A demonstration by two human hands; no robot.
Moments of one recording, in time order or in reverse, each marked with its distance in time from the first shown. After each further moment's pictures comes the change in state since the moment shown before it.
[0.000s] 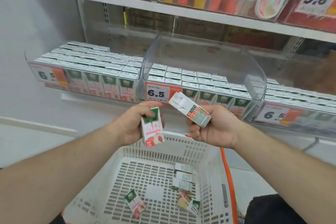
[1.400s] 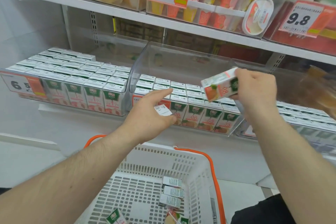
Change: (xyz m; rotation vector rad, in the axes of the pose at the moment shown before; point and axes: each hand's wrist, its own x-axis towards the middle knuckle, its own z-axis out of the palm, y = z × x) left_hand -0.003 0.028 0.065 0.901 0.136 0.469; right_hand -0.035 -0.095 -0.017 -0.672 1.024 -0.944
